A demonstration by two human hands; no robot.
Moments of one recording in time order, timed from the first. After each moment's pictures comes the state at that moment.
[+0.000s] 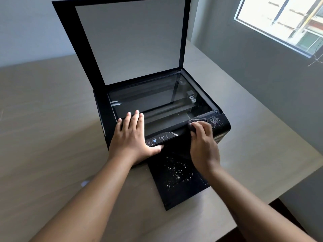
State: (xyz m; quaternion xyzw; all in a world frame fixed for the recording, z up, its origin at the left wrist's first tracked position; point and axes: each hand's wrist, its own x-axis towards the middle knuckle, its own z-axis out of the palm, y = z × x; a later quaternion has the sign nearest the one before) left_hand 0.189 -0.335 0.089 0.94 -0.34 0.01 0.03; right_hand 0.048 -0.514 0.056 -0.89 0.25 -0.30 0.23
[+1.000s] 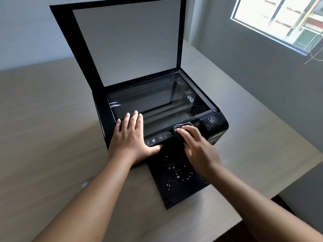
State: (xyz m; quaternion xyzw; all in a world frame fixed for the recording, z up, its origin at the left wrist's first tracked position) left_hand 0.187 -0.336 0.090 0.94 -0.34 0.01 0.03; right_hand 0.038 -0.506 0.053 -0.96 0.13 -0.20 0.17
